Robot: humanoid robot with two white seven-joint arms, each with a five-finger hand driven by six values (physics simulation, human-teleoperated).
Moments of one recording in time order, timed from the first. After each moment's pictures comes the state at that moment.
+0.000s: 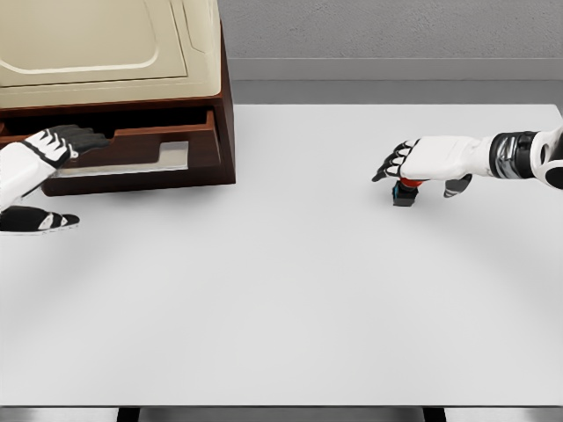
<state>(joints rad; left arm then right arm) 0.05 0.92 0.04 -1.80 -0.20 -0.52 -0.24 -0.88 -0.77 0.86 -1.30 0.58 -0.61 0.61</state>
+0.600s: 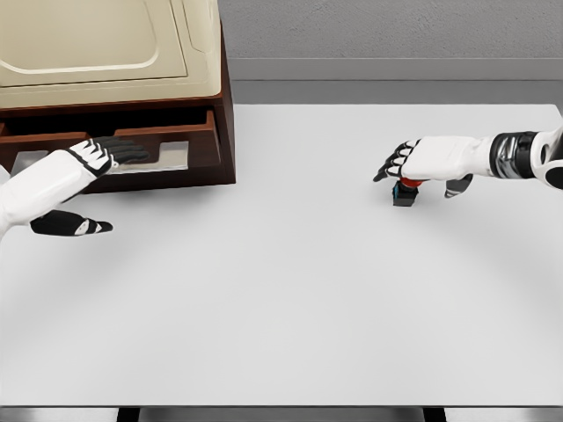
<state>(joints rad) -0.05 0.91 -0.12 -1.79 -0.21 -0.49 -0.24 -0.88 -0.77 0.86 -1.30 0.58 -0.61 0.61</state>
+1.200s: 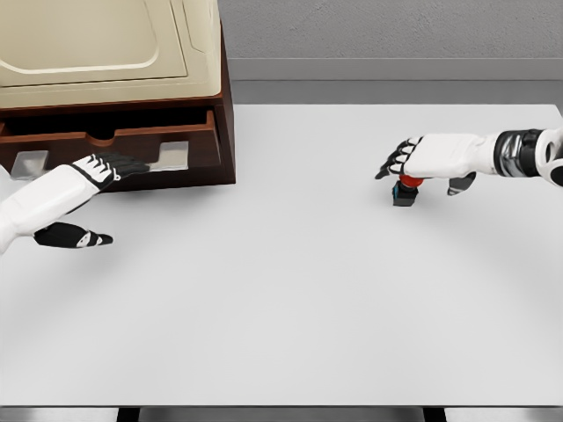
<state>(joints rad) -0.02 0.91 -0.14 -1.78 -0.21 -0.48 -0.24 -0.88 -0.78 0.86 -1.31 0.58 -0.61 0.61</state>
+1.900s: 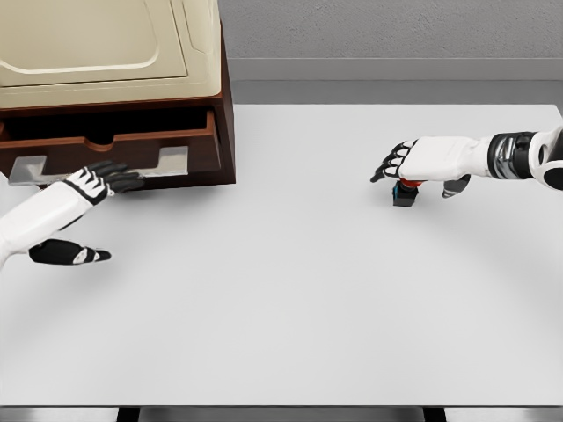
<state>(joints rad) 0.10 0.90 -0.07 -1.80 -0.17 -0.50 -0.23 -0.88 -0.76 0.86 -1.31 0.58 -0.61 0.61</state>
